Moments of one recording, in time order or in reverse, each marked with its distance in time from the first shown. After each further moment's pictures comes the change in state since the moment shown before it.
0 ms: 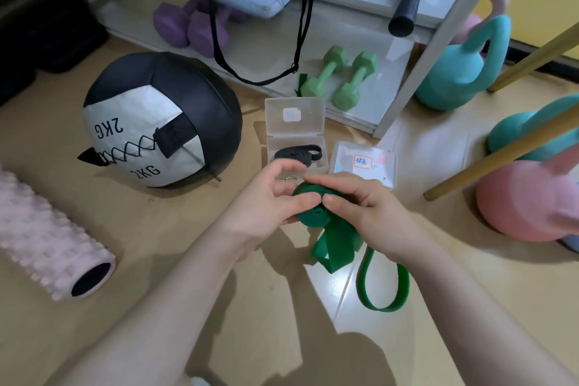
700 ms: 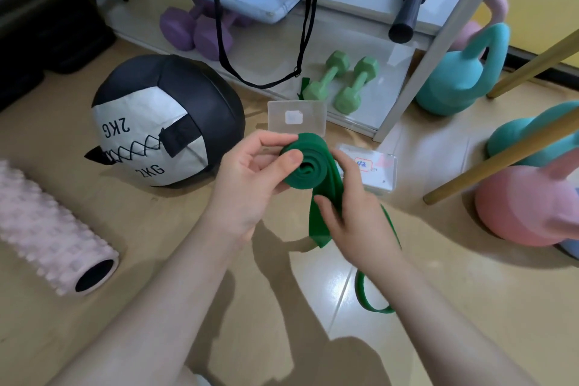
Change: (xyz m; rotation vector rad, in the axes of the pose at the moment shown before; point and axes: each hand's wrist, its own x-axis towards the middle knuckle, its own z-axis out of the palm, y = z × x) left_hand -0.013 0.025 0.005 -0.250 0.268 0.364; right_hand -0.010 -0.004 0.027 -0.488 0.259 -0.136
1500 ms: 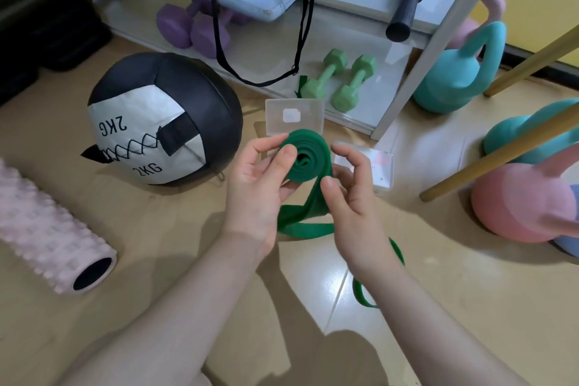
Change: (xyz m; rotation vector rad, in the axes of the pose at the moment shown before) left_hand -0.005 -0.011 0.019 -0.245 0.184 -0.067; right_hand 0.000 -0.005 0.010 0.713 0.120 0.132
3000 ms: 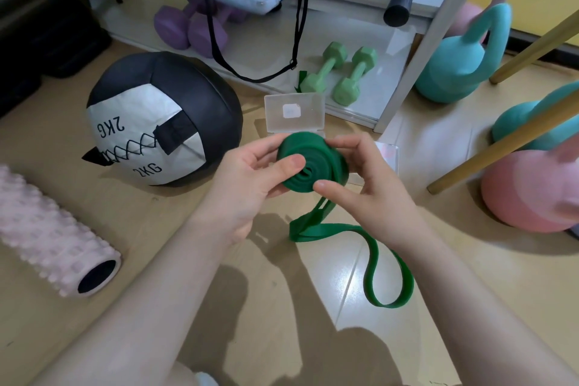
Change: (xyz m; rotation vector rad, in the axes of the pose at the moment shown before) left_hand 0.008 0.009 -0.021 0.316 -0.271 -0.120; right_hand 0.012 -0.009 -0.032 -0.284 -0.158 -0.039
